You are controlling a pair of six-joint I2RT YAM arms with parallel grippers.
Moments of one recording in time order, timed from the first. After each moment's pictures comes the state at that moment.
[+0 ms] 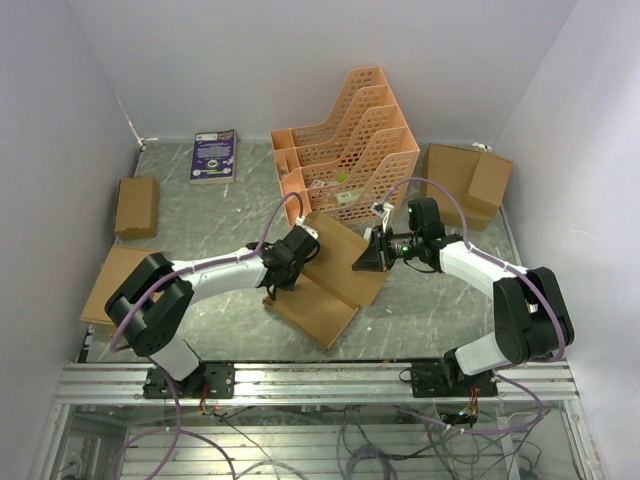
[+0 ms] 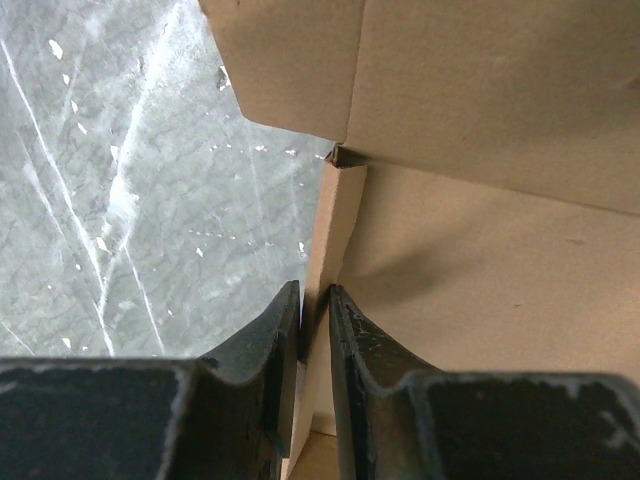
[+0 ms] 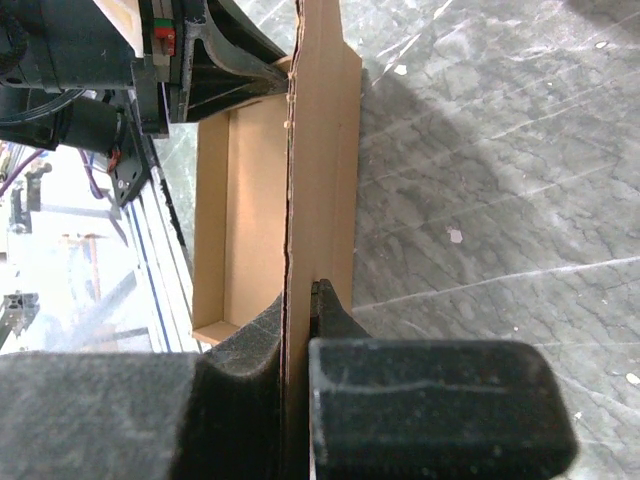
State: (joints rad) left arm -0.83 1.58 0.90 -0.41 -0.30 -0.25; right arm 0.31 1.47 0.76 -0.08 -0.95 0.05
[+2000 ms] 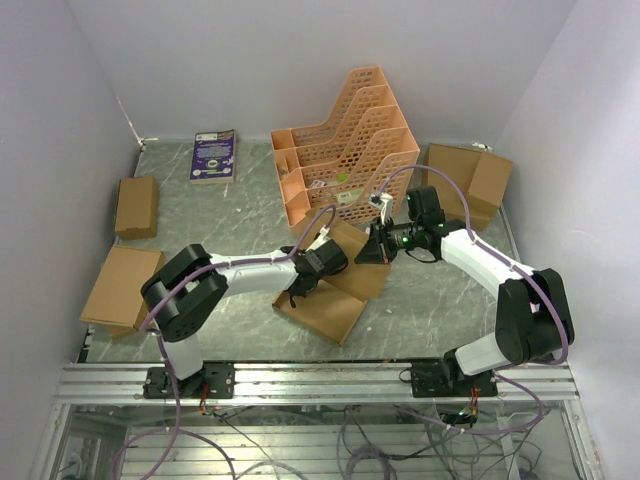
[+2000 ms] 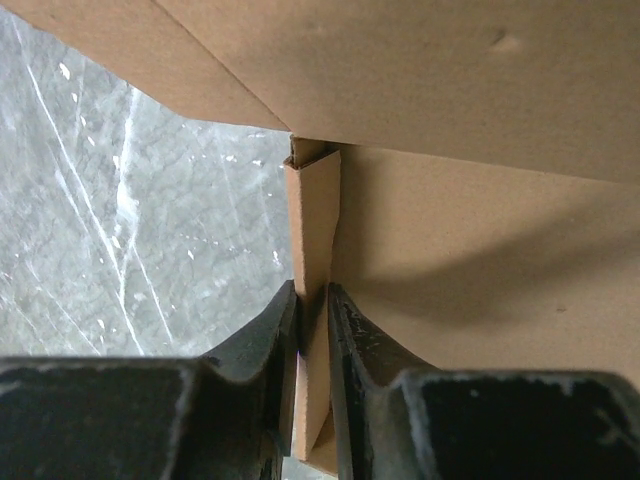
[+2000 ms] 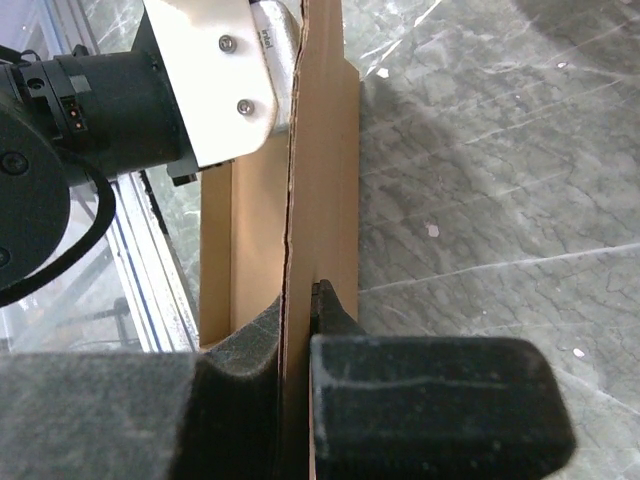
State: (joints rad) left arm -0.98 1.77 1.05 -0.55 -0.52 -0.28; right arm 0.32 1.47 0.91 -0.32 -0.88 -0.07
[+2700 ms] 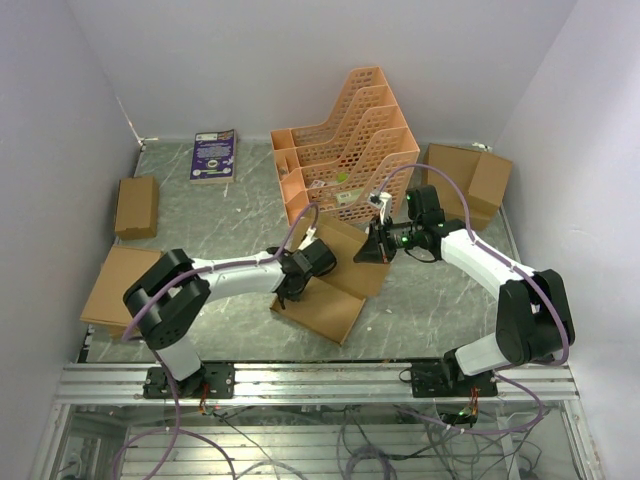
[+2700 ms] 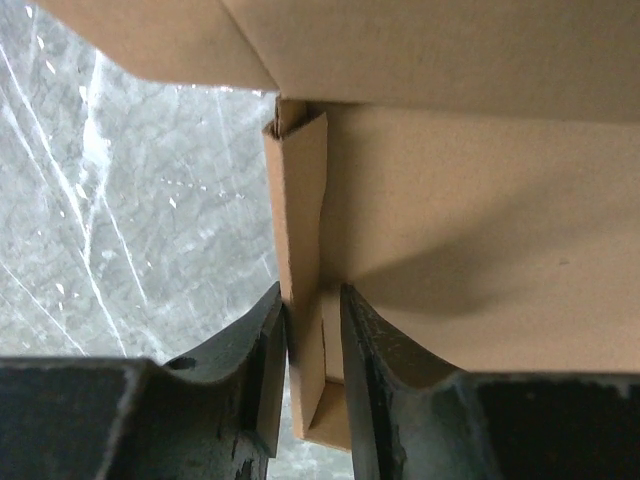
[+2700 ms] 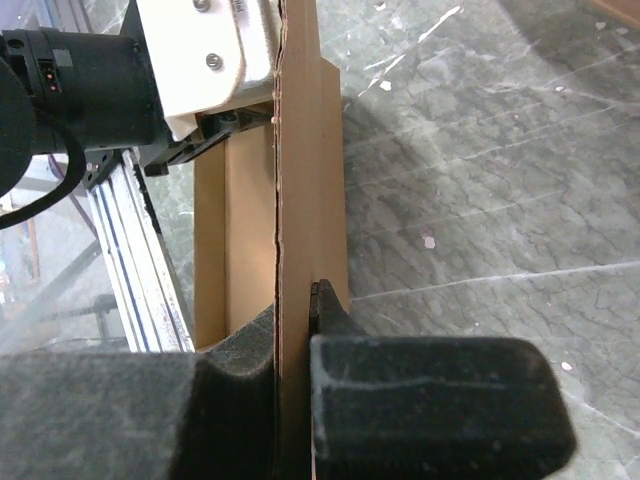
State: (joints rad) left arm -0.95 1.68 0.98 -0.57 -0.42 -0.35; right arm 0.32 1.46 0.91 -0.31 -0.88 -0.10
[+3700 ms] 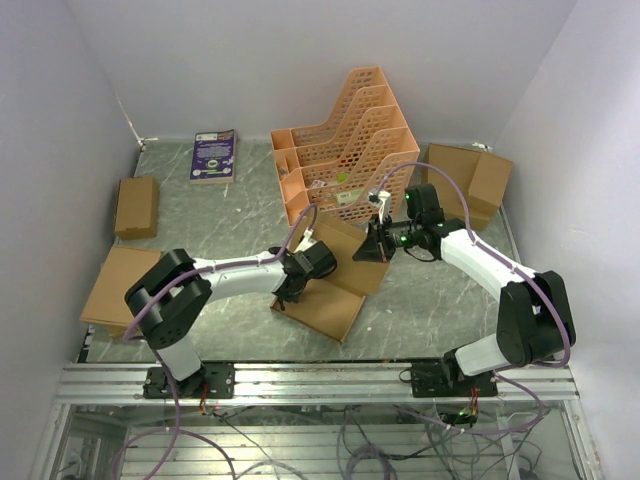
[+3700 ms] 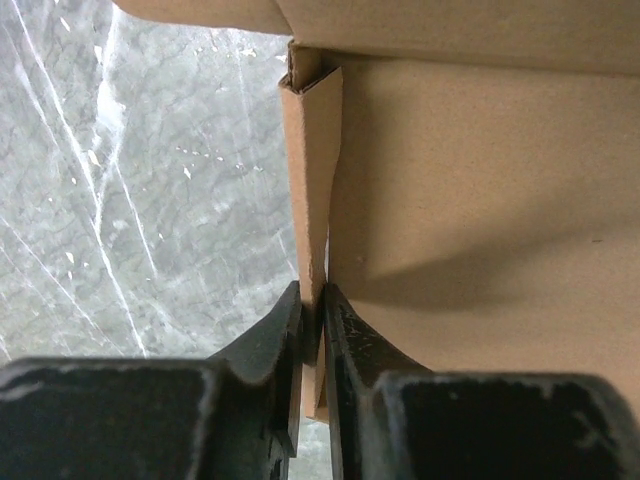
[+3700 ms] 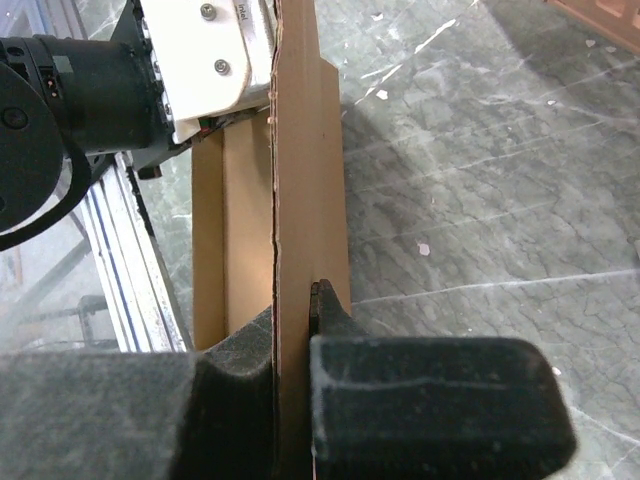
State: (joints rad) left arm -0.95 1.67 0.99 -0.63 -0.46 -0.41; right arm 0.33 1.46 0.92 -0.30 -0.87 -0.11
